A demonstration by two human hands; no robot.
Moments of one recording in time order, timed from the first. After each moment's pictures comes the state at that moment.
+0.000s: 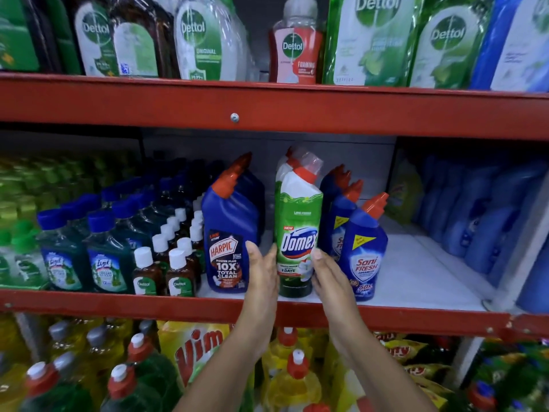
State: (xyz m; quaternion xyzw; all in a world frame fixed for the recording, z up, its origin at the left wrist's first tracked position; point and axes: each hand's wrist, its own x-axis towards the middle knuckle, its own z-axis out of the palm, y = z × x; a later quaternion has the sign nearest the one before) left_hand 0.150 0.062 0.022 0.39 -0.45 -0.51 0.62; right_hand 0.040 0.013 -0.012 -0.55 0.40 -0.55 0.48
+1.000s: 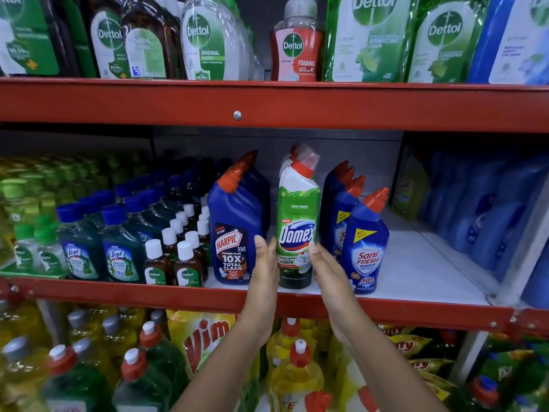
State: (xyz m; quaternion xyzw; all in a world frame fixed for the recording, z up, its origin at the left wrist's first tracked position) left_hand 0.146 0.066 0.017 0.42 -0.46 -0.46 0.63; right_hand 0.038 0.019 -0.004 -0.57 0.39 -0.52 0.51
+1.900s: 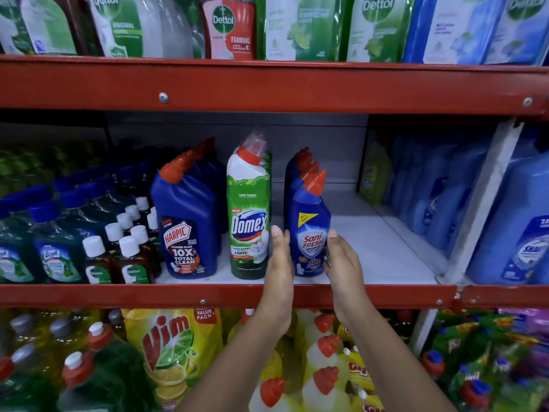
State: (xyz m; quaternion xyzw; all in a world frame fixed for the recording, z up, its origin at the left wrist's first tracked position) left_hand 0.060 0.025 -0.001 0.37 -0.47 -0.51 0.62; right_hand -0.037 -0.001 -0.004 -0.47 0.45 -0.61 0.45
